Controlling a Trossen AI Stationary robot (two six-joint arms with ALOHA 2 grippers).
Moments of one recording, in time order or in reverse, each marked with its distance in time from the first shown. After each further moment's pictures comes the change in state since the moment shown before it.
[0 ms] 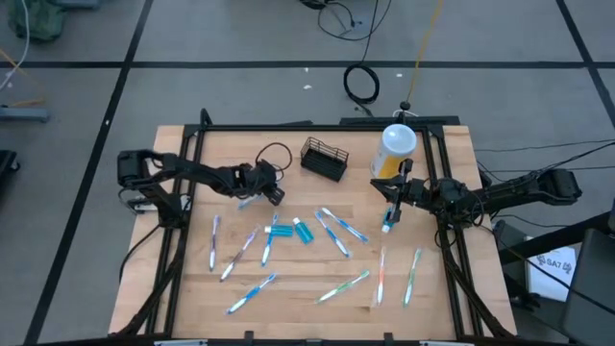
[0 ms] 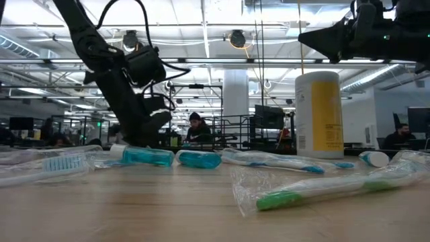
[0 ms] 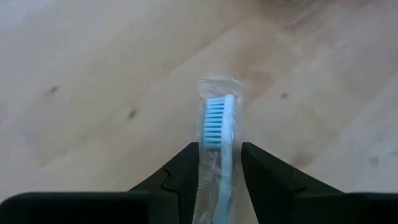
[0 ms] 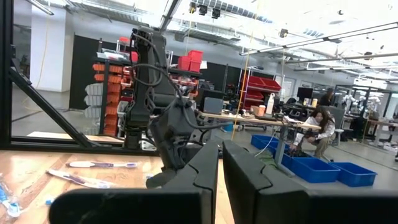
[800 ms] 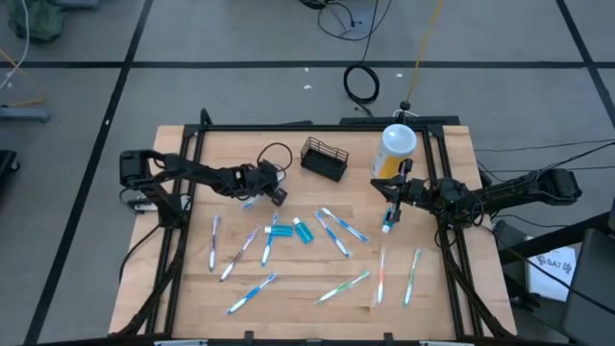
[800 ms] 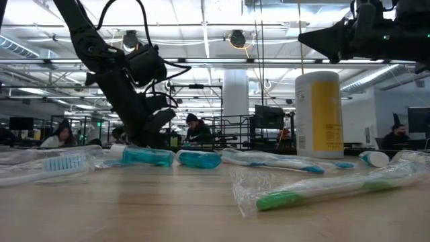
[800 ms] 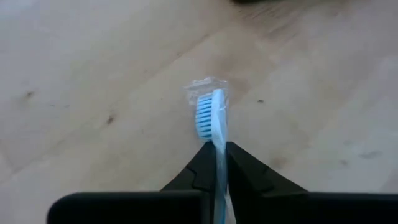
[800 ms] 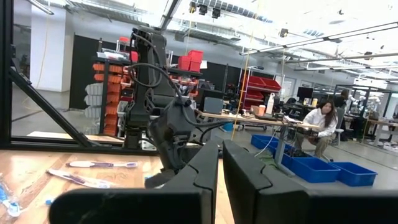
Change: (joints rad) left arm -0.007 -0.032 -0.004 0.035 0.024 -0.004; right arm 0.000 0.000 0.000 0.000 0.000 0.000
